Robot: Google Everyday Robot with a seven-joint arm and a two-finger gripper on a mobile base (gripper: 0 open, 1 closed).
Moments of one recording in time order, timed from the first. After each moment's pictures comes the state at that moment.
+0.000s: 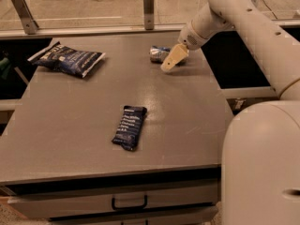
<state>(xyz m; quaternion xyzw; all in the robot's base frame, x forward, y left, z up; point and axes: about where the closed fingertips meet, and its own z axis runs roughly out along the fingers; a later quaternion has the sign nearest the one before) 0.766 -0.093 0.845 -0.52 0.79 0.11 0.30</state>
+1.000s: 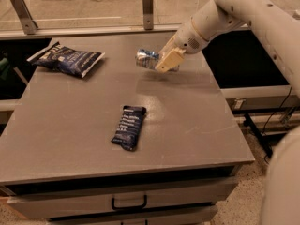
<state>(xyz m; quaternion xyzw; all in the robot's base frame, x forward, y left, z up) 0.676 -0.047 0.879 -0.61 0.71 0.18 0.31</state>
